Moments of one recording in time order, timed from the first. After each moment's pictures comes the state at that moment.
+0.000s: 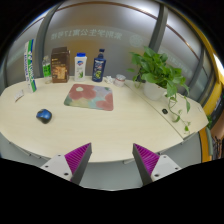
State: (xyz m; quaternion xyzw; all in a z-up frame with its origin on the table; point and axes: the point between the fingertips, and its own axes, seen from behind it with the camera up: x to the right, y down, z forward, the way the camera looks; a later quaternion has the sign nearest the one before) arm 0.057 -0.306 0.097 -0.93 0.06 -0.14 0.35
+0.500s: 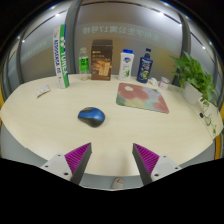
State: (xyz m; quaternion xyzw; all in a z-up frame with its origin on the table) arm -0.159 -0.249 0.016 -0.92 0.00 -0.04 0.38
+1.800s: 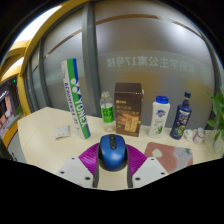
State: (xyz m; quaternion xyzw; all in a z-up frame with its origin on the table) arm -0.219 -0.031 0.135 -0.84 -0.13 0.13 0.51
